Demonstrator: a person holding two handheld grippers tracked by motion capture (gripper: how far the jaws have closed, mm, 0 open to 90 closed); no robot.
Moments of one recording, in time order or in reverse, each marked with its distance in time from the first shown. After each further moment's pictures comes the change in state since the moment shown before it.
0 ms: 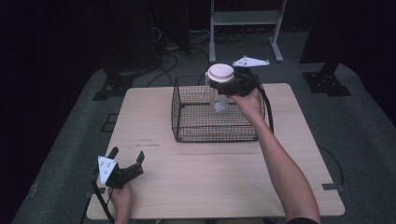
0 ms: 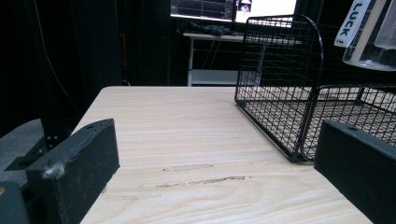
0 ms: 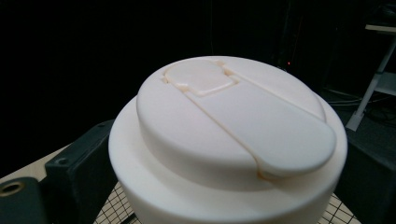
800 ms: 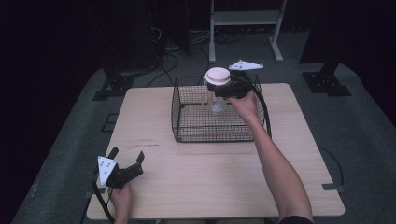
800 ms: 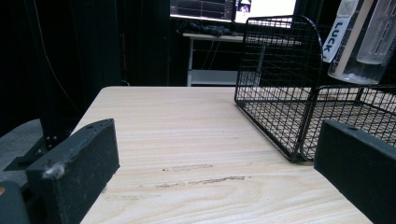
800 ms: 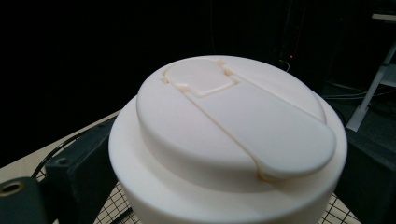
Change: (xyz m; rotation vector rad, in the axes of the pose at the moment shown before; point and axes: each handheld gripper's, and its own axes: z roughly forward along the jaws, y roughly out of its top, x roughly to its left) left arm 0.000 0.000 0.000 -0.001 -0.002 -0.001; right arm -0.005 -0.016 0.020 0.022 0.005 0.005
